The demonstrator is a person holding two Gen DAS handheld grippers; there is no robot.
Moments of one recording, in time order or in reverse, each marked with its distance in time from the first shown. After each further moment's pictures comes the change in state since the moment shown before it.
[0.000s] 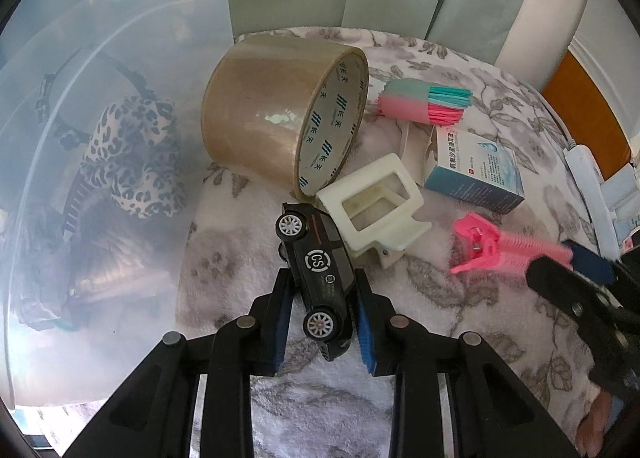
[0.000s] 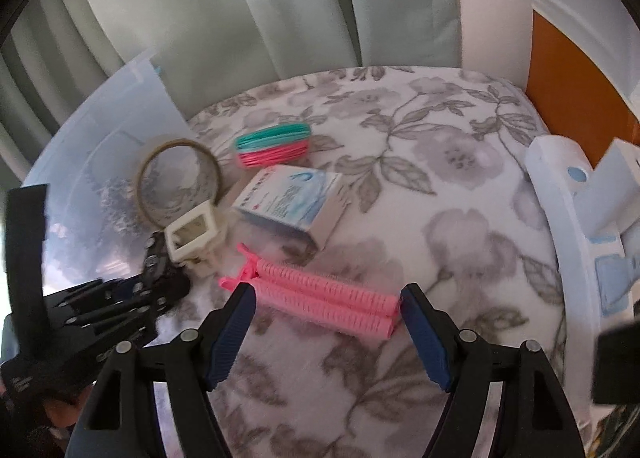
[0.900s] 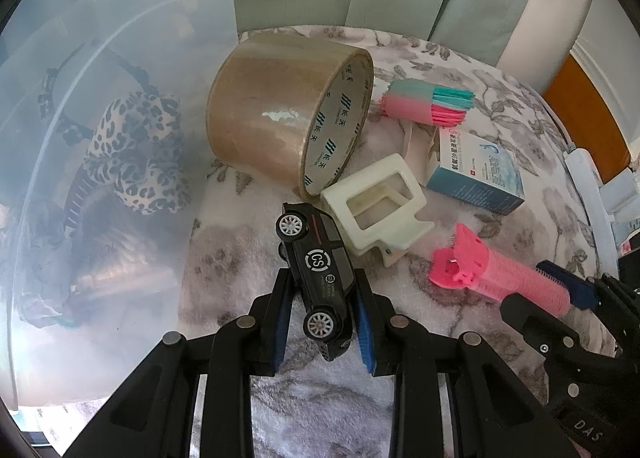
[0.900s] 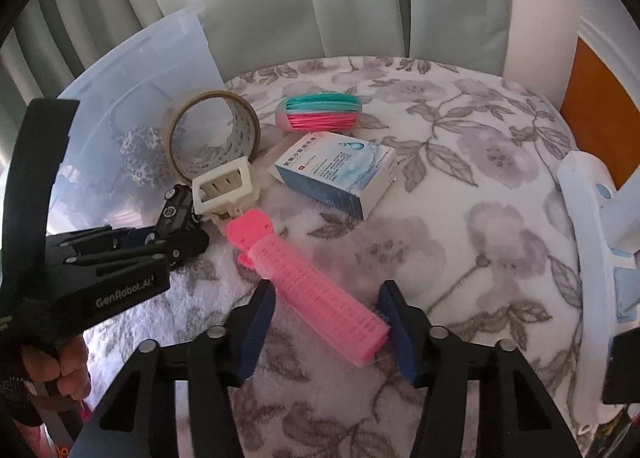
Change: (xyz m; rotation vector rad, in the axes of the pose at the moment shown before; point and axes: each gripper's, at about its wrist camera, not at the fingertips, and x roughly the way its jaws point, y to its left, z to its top) left arm -0.001 0.003 0.004 -0.014 0.008 -0.007; right arm 0.006 0.025 -0.011 -0.162 0.038 -0.024
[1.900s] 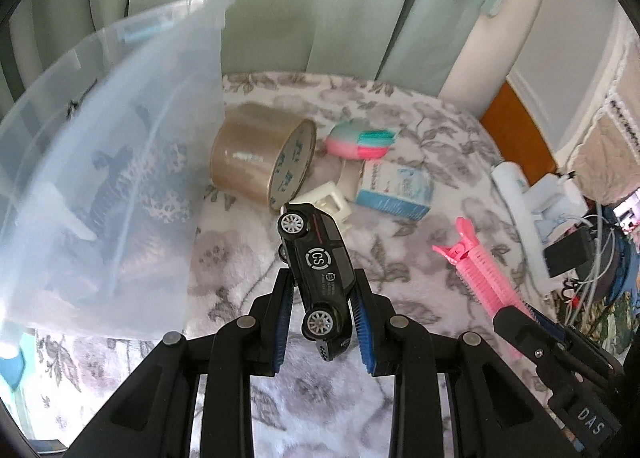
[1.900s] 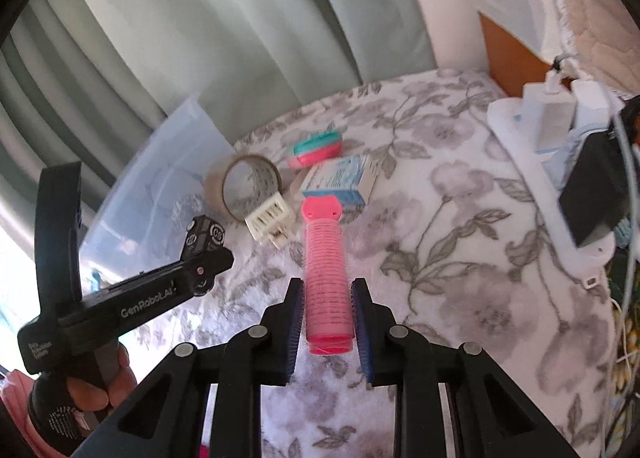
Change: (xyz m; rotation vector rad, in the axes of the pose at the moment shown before) left arm -0.076 -0.012 -0.010 0.029 -0.088 -0.127; right arm -0.085 0.005 -0.031 0.348 -0.153 0.056
